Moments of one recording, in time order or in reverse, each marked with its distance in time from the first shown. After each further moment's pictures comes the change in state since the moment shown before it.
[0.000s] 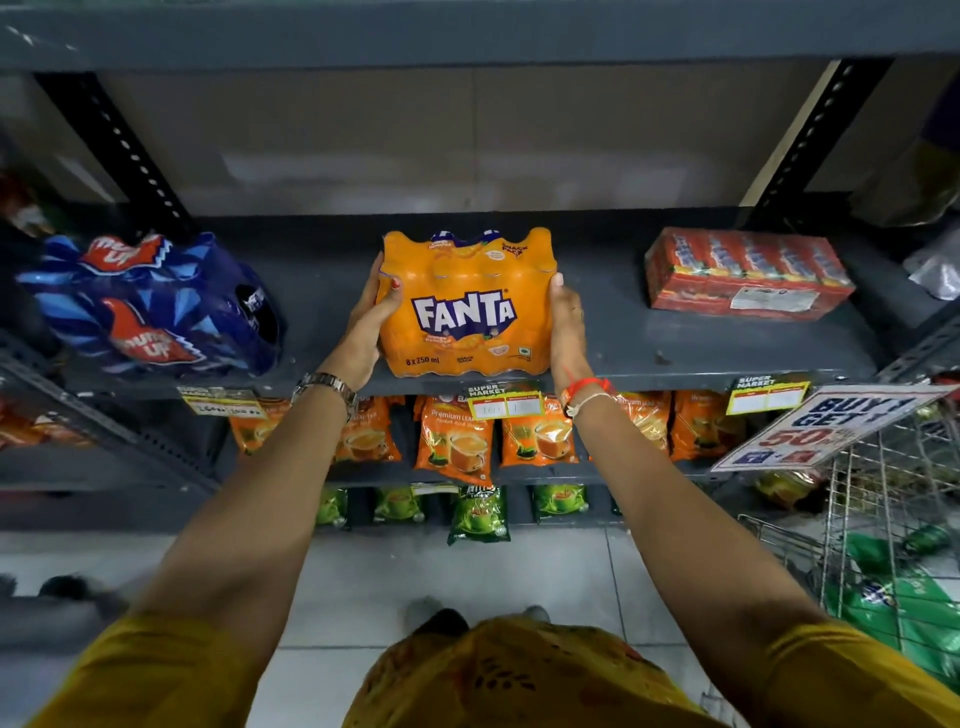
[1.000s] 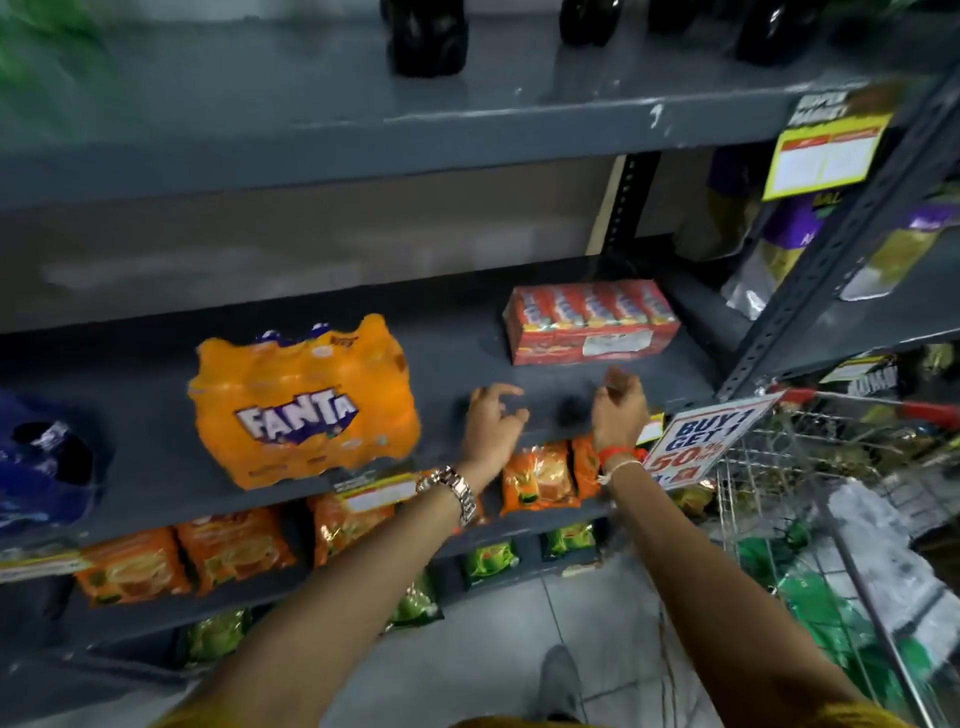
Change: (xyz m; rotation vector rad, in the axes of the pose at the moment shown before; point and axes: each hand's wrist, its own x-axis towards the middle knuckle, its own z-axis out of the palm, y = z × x) left_hand -0.003 -0.035 0.275 0.410 -0.133 0.028; right_hand 0.033 0.033 -0.203 -0.106 0.718 -0.133
